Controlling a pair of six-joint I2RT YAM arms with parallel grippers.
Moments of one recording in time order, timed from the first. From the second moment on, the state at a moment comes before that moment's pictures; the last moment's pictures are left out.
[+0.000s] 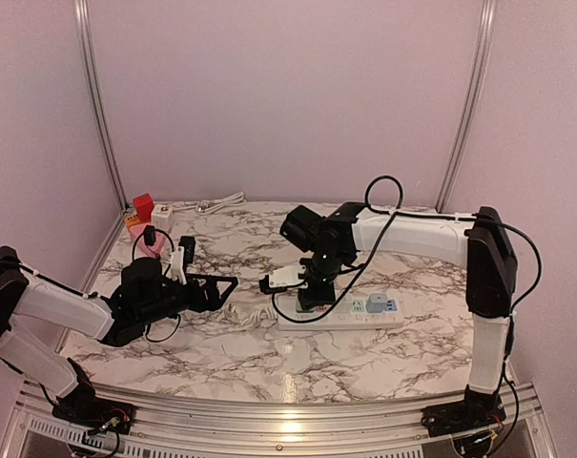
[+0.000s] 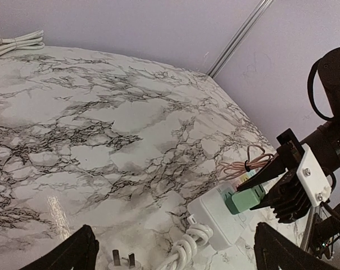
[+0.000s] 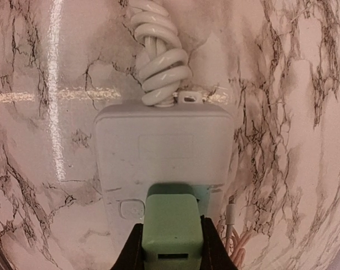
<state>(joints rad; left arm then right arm) -0.72 1.43 0.39 0.79 0.08 -0.53 0.90 2.00 1.65 -0.97 -0.04 -0.73</state>
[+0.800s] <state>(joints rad) -0.72 1.43 0.38 0.80 0.08 -0.54 0.90 2.01 1.64 -0.94 -0.03 -0.73</state>
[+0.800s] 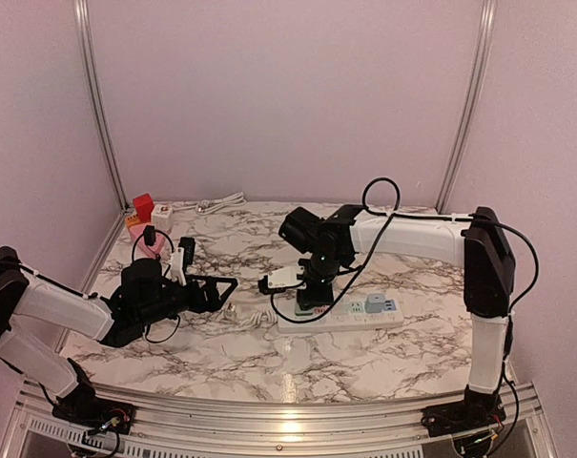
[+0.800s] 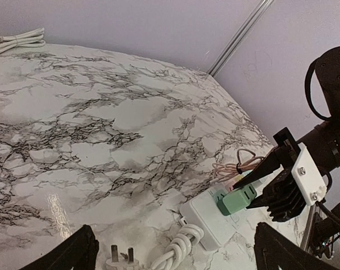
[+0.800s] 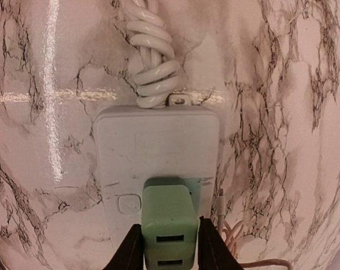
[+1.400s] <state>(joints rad) -0.72 1.43 0.38 0.81 0.08 -0.54 0.88 1.79 1.58 -0.75 0.11 -0.61</state>
